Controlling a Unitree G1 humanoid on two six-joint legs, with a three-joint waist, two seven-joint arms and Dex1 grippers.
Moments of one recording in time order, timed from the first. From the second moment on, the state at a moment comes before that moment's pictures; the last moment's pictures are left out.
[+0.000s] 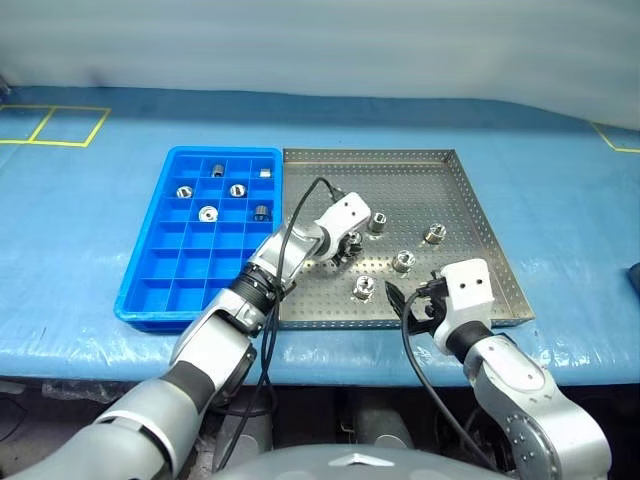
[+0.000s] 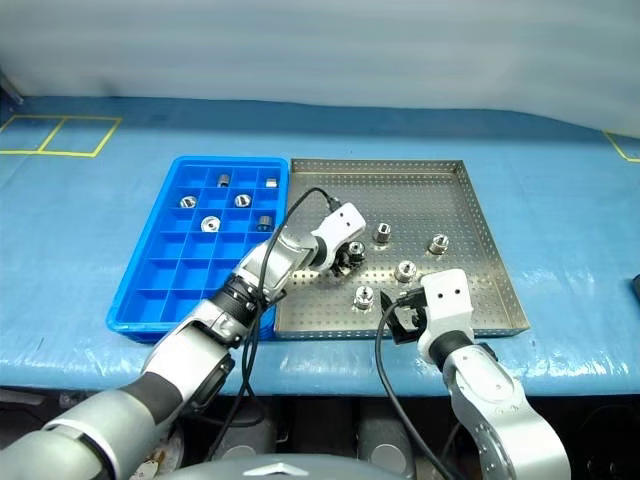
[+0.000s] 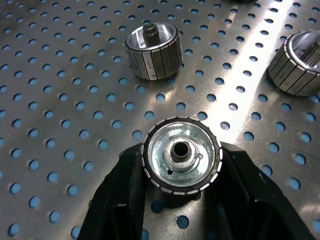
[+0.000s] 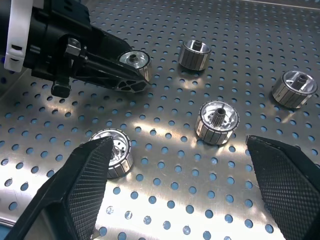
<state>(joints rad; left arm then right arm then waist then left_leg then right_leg) -0.85 0.02 -0.36 0.55 0.05 0.63 -0.60 0.21 -0.28 -0.02 -0.87 0.29 0.96 0.11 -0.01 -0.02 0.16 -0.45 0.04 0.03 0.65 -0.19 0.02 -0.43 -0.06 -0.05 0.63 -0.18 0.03</state>
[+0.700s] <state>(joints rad) -0.49 0.13 0.11 -0.23 0.03 0.81 -0.07 -0.13 -0.29 0.23 -0.69 0.28 0.88 0.23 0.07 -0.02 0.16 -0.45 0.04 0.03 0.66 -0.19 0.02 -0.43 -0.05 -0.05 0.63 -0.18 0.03</state>
